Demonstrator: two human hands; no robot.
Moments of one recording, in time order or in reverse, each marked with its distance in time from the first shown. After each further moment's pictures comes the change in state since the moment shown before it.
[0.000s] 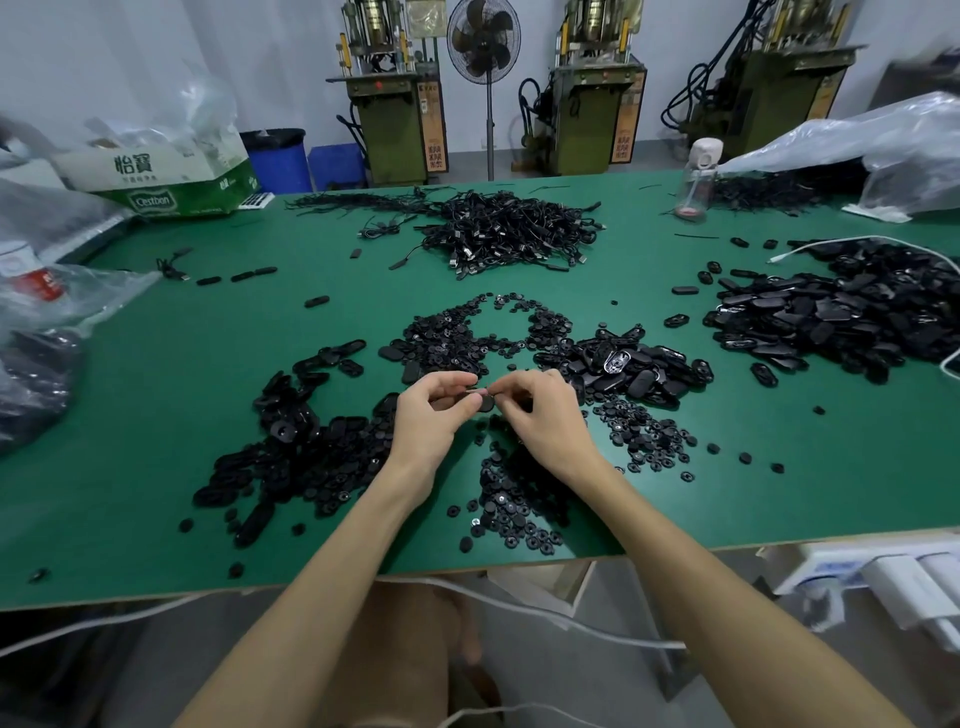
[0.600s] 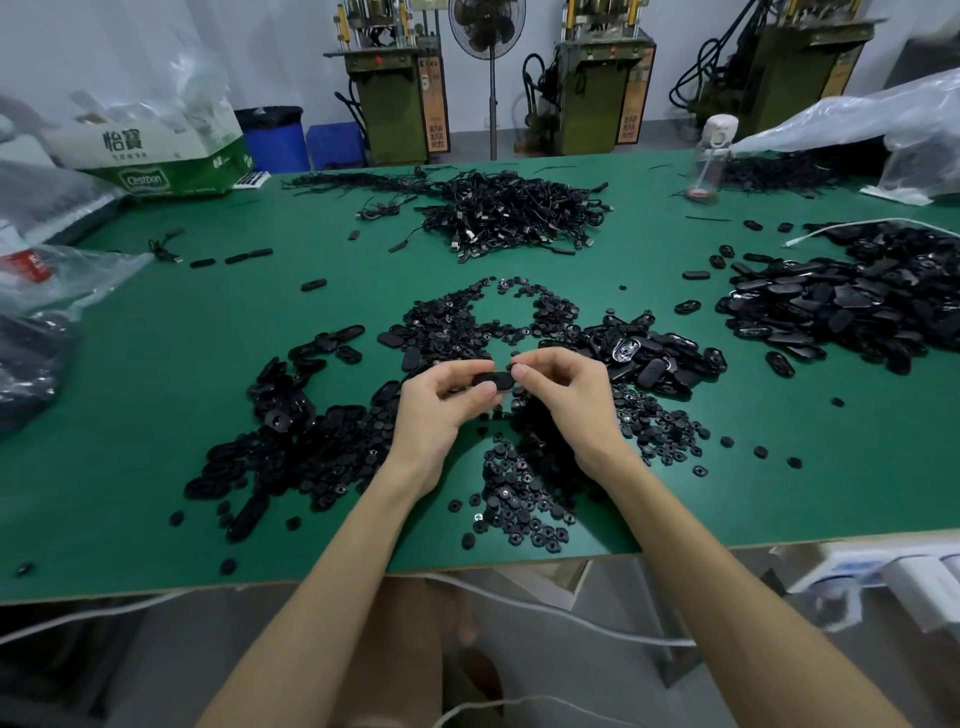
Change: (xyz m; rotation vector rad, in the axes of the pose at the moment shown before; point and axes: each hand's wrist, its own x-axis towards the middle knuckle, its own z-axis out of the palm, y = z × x) left_hand 0.002 -0.005 0.003 -0.201 -0.118 0.022; right_hand 0.003 0.018 -0.007 0.584 0.110 0.143
